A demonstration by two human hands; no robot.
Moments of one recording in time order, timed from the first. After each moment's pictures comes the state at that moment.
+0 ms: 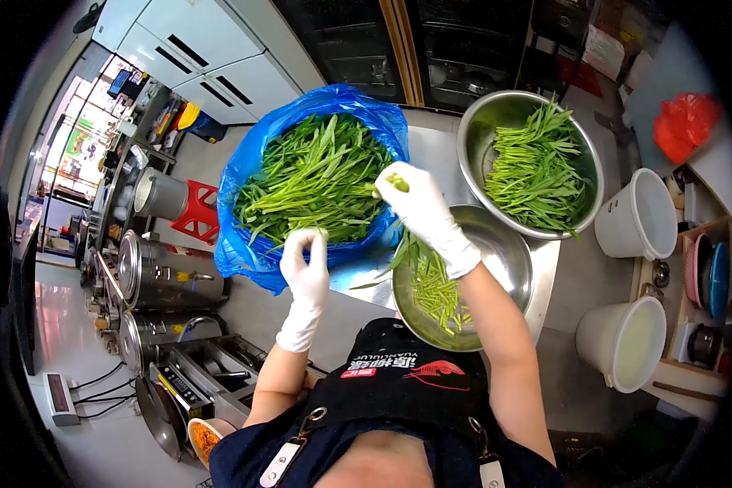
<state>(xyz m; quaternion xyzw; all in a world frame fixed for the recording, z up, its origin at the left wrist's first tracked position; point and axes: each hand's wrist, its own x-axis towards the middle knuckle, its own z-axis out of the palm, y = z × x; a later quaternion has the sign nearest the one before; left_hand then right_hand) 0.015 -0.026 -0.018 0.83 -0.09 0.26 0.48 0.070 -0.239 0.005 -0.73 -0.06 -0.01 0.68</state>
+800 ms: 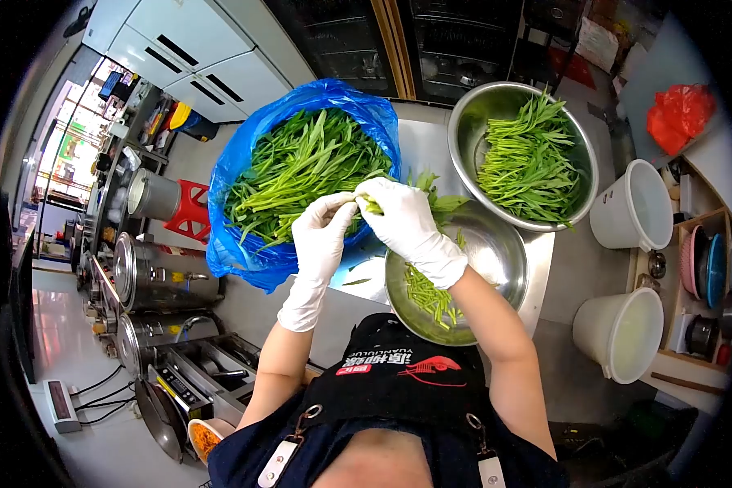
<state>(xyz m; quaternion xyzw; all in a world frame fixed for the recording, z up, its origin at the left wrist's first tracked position) 0.042 -0.073 0.007 0.75 -0.04 0.03 0.66 0.050 -0.226 0.001 -0.84 -0.16 -0.18 0.49</state>
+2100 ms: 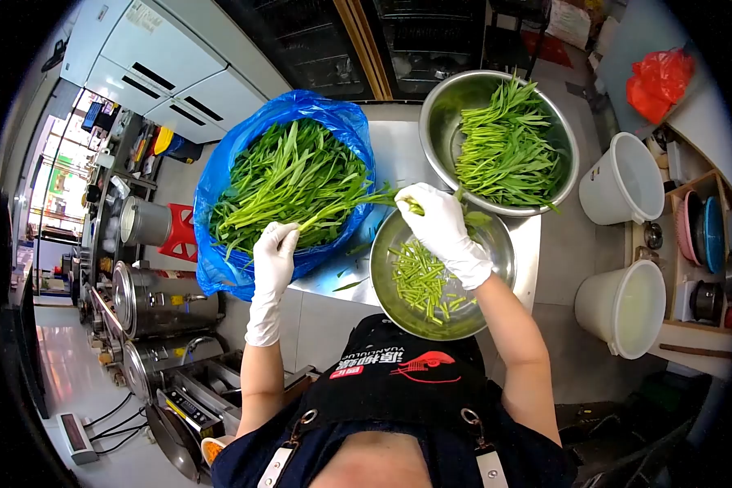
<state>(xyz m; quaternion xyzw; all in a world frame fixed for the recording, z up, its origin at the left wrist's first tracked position) 0.050 -0.006 -0.010 0.90 -0.12 0.06 0.42 0.021 -0.297 -0.034 -0.86 -0.05 -0.16 0.49</state>
